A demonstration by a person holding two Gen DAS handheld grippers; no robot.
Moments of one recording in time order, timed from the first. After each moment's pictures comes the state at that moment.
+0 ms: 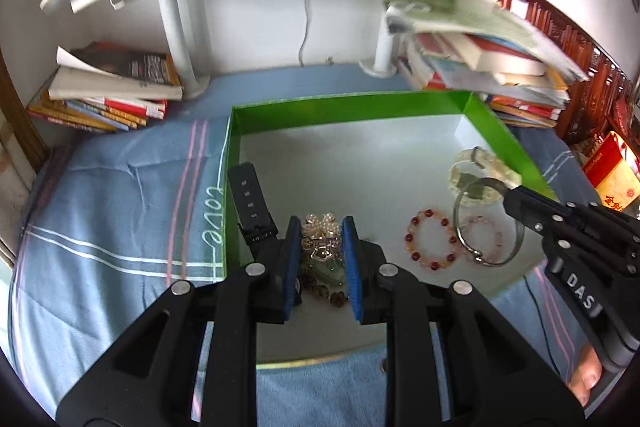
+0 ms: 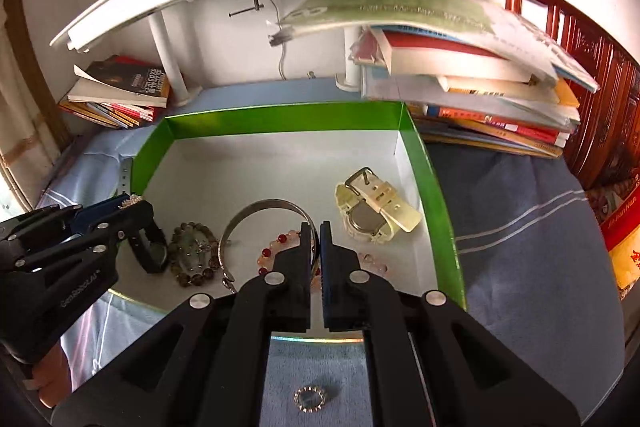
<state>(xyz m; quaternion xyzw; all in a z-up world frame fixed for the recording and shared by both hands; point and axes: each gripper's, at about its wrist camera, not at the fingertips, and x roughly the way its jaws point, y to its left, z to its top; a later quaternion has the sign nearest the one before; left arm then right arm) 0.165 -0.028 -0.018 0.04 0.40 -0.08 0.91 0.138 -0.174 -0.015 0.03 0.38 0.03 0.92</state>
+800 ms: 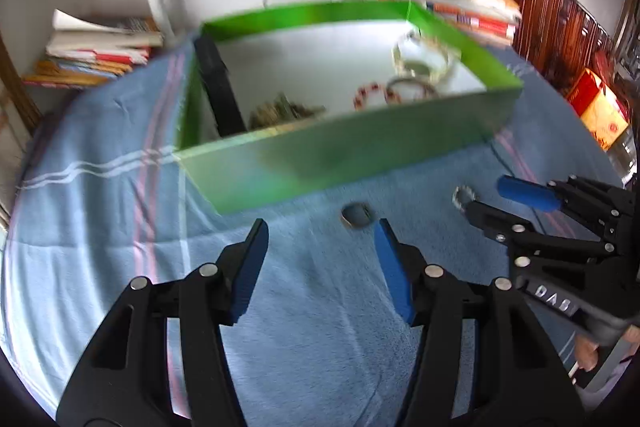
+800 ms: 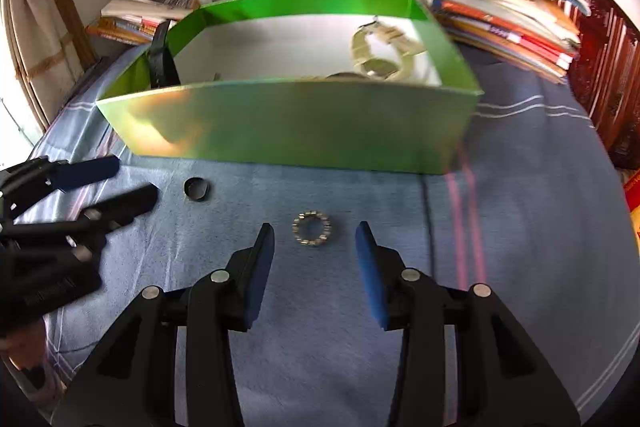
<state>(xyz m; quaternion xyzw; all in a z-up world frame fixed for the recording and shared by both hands) 0.067 -0.036 -0.063 0.08 0.44 -0.13 0.88 0.049 -0.166 -0.078 0.01 0.45 0.07 0.89</state>
